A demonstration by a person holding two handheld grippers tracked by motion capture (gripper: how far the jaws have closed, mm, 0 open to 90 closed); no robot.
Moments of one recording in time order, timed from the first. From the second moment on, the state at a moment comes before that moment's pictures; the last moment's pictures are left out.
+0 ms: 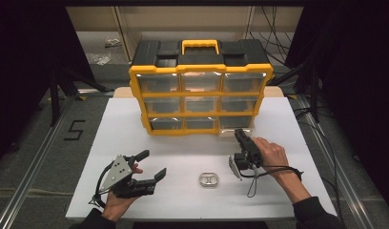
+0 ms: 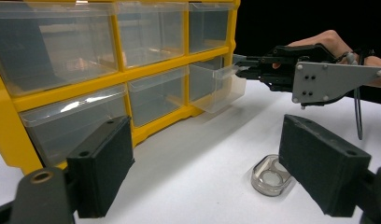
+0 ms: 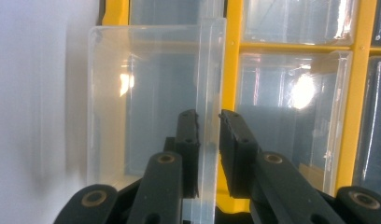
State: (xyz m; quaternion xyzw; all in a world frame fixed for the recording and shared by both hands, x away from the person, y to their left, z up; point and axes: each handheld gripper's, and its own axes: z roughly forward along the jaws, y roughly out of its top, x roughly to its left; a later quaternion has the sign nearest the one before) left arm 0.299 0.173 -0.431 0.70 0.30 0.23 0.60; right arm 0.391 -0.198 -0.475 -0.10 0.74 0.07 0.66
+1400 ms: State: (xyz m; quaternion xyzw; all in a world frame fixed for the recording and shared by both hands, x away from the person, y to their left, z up) left arm 0.299 0.173 -0.432 0.70 0.30 0.23 0.60; right arm 0.370 -0.200 -0.474 -0.11 0.74 0.07 0.66
